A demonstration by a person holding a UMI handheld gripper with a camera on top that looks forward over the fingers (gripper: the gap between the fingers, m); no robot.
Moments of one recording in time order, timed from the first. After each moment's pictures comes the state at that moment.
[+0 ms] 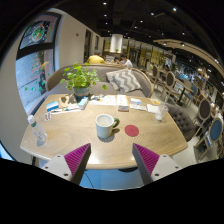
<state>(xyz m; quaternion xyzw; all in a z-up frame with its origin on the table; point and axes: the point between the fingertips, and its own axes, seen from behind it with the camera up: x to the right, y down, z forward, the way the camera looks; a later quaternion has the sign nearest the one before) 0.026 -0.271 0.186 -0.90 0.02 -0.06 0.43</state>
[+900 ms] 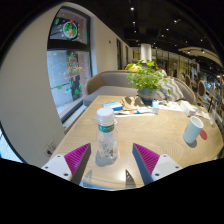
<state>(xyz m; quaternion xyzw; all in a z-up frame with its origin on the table) -0.335 -0.185 0.075 -0.87 -0.08 0.07 0.49</state>
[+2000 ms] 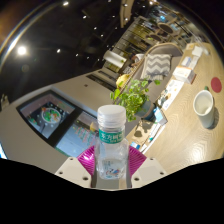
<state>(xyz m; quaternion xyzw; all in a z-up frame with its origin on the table) -0.240 -0.073 0.247 -0.72 0.24 0.43 0.49</state>
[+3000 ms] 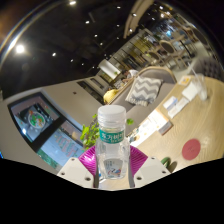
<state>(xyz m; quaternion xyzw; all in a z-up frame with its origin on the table) 0.012 -0.027 0.240 -0.74 0.24 0.33 0.53</state>
